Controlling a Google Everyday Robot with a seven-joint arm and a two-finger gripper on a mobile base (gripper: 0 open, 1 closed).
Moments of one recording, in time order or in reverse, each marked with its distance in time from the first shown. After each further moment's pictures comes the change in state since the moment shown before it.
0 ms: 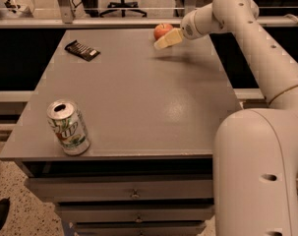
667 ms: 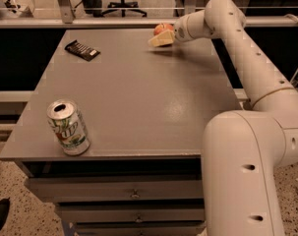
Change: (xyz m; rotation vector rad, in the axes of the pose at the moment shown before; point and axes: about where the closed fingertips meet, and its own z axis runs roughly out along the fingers) arm -0.006 -0.001 0.038 -0.023 -0.077 0.062
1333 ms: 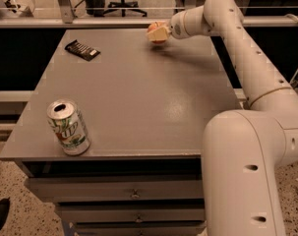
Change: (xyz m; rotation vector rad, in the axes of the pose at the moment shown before) arm -0.023 0.026 -0.002 -0.080 -0.048 -0.007
